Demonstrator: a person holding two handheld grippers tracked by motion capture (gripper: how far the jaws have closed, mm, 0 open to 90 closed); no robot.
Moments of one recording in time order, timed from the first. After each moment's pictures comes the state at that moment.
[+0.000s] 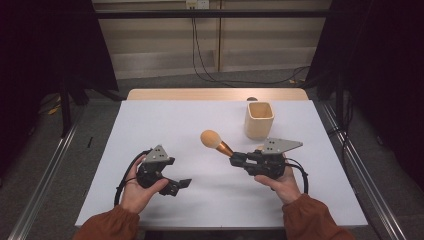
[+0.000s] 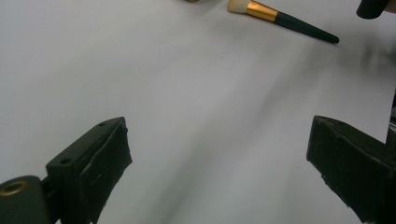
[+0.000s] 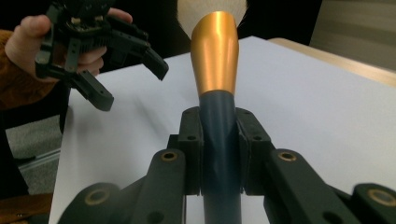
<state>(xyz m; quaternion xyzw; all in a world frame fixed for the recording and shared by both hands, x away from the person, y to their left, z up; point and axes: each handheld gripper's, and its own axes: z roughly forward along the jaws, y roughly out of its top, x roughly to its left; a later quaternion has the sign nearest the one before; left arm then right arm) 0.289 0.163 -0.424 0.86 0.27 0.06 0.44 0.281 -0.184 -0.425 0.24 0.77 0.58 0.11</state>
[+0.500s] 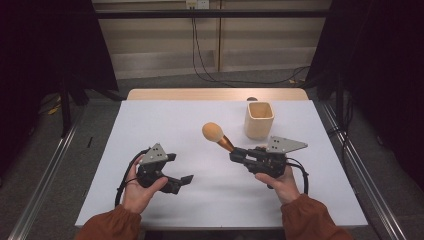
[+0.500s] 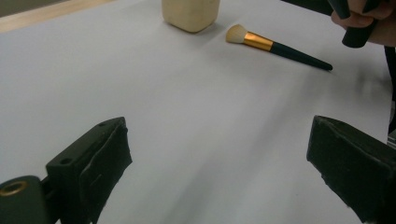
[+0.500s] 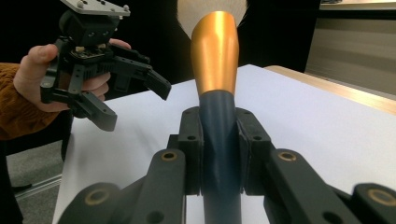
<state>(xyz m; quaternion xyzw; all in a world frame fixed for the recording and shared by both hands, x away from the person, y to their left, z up) 0.287 0.161 -0.419 0.83 0.26 0.08 0.48 0.280 -0.186 -0.422 0.24 0.73 0.62 0.12</state>
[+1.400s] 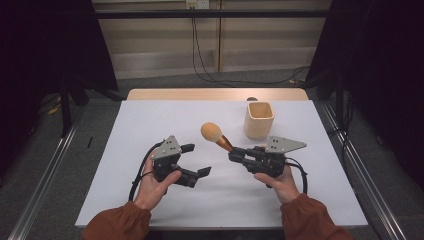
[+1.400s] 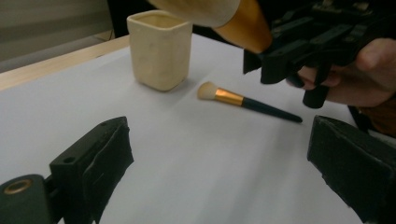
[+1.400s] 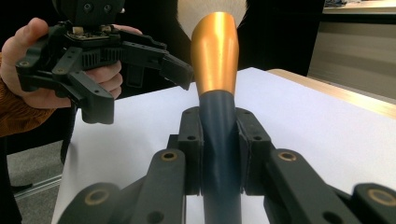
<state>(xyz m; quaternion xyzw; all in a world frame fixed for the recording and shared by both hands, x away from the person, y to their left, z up) 0.294 0.121 -0.404 0.79 0.22 0.07 0.56 0.282 -0.184 -0.422 0.23 0.73 0.63 0.12</state>
